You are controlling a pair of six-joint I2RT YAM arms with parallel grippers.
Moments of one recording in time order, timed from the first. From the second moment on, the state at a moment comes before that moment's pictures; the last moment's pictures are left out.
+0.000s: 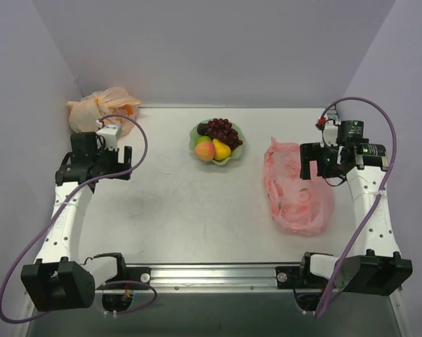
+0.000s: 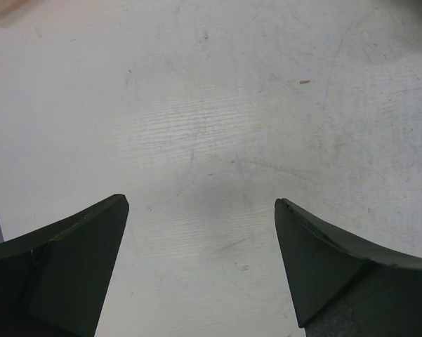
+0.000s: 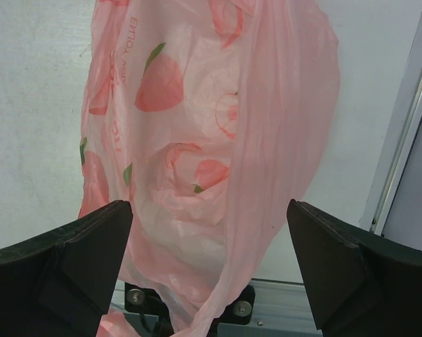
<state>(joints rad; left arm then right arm) 0.06 1.13 1.06 -0.69 0.16 0.15 -0.10 1.22 1.33 -1.13 -0.12 -0.19</state>
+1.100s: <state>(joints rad) -0.07 1.21 1.08 -0.51 0.24 0.11 -0.14 1.68 1.46 -1.26 0.02 -0.26</state>
